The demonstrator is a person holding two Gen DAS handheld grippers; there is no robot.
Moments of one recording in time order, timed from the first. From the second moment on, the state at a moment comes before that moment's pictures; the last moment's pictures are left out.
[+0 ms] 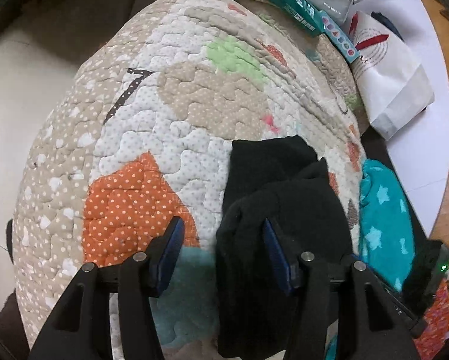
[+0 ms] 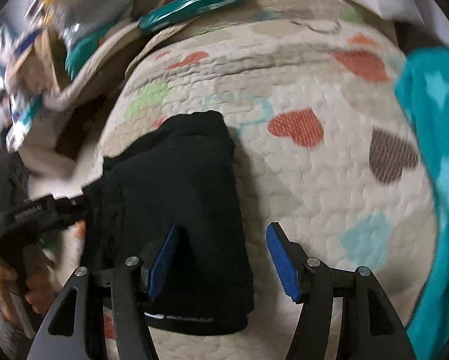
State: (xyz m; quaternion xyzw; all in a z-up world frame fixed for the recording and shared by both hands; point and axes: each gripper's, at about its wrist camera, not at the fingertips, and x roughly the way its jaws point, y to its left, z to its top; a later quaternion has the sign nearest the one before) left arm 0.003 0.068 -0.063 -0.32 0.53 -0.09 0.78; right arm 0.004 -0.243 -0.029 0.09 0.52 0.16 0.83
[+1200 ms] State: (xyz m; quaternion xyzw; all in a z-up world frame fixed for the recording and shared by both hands) left arm -0.001 0.010 -0.036 -0.15 0.51 -0.07 0.85; right arm 0.012 -0.247 -0.047 0.13 0.50 0.16 0.84
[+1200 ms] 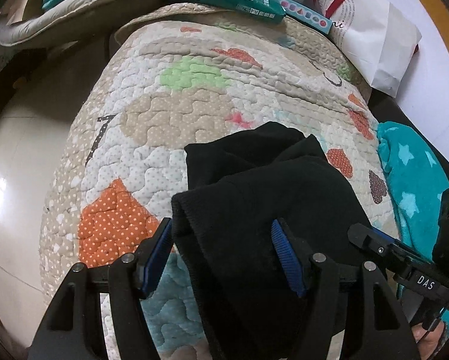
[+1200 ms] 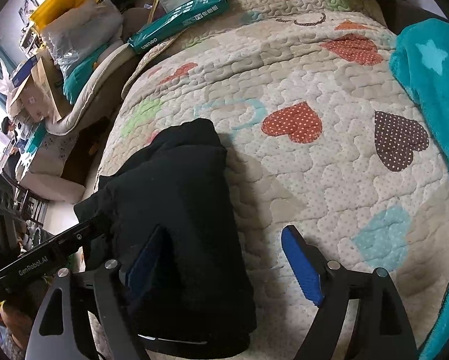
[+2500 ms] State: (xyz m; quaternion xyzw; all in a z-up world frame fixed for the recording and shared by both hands) left arm 0.028 0.009 -0.047 -0.26 0.51 -0.14 0.81; right arm 0.081 -0.194 -0.052 0.10 0.55 0.27 0.78
